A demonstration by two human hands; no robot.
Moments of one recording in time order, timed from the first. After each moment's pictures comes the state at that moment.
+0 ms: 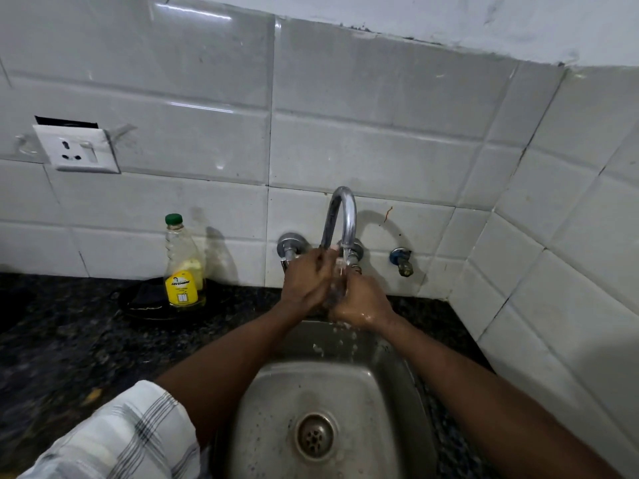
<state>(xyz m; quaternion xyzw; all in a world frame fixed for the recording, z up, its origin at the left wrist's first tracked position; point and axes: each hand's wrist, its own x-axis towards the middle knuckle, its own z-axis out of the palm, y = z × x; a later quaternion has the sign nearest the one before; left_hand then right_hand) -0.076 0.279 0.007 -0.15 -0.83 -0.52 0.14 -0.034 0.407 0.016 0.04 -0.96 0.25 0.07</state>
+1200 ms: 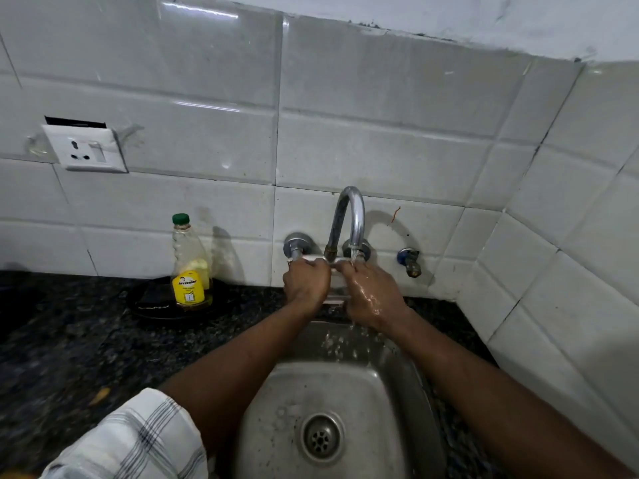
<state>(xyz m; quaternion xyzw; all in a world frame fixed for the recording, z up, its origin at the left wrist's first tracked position) -0.082 0.284 0.009 0.10 -0.83 -0.54 0.07 -0.042 0.410 0.017 0.14 -0.98 -0.01 0.14</state>
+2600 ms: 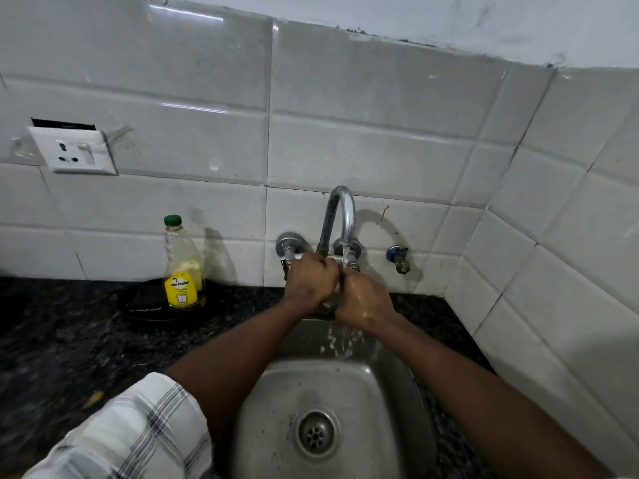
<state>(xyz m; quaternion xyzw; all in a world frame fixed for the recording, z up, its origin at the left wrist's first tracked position) -0.078 0.284 0.011 -0.13 -0.88 -0.45 0.11 -0.032 0.403 0.011 0.03 -0.99 0.11 0.10</state>
